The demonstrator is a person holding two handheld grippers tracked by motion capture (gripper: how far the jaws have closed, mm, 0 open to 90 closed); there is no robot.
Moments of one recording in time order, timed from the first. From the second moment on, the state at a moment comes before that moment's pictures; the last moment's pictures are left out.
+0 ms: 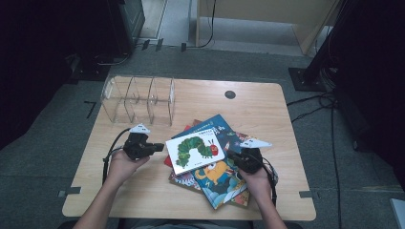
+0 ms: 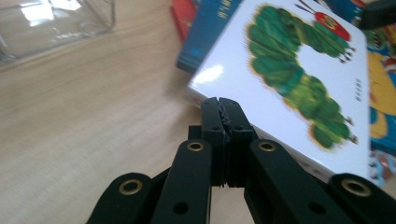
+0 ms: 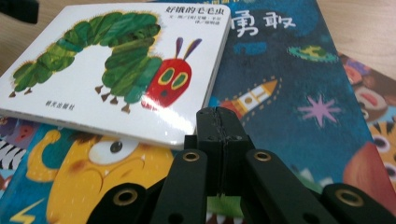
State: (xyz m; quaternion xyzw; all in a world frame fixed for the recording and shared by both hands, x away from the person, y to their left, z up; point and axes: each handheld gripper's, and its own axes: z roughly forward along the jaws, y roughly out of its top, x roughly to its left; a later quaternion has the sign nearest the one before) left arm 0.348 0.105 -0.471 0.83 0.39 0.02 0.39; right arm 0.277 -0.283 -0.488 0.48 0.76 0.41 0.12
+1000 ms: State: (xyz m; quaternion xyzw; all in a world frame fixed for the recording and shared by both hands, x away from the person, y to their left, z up) left arm 0.348 0.100 -0.481 0.85 0.38 -0.03 0.37; right arm 0.284 -0.285 -0.497 0.48 0.76 0.43 0.09
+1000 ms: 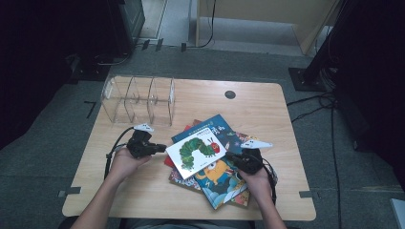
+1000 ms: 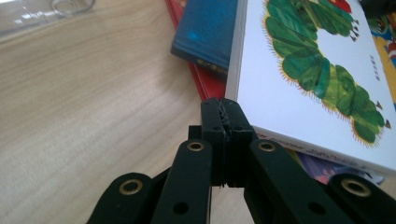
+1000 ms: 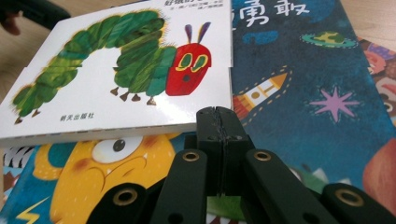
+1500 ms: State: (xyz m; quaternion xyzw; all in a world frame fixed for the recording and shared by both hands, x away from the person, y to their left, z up) left arm 0.319 0.102 -0.476 0.85 0.39 -0.04 0.35; right arm 0.308 -0.270 -0.496 0.46 0.77 0.43 0.09
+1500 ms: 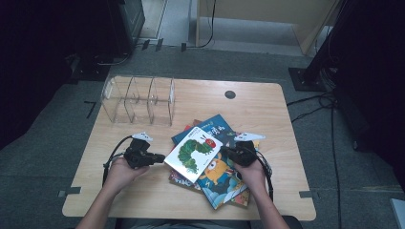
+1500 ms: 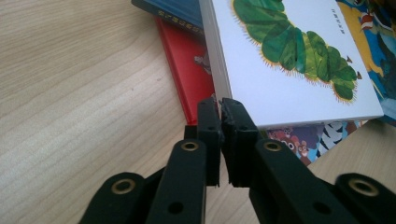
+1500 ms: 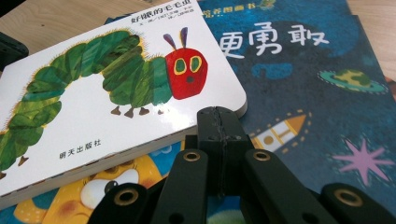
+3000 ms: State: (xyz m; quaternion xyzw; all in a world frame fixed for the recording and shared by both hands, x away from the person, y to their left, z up) left arm 0.354 0.047 -0.473 0.87 0.37 -0.07 0.30; right arm 0.269 -0.237 -0.495 0.42 0.80 0.42 0.11
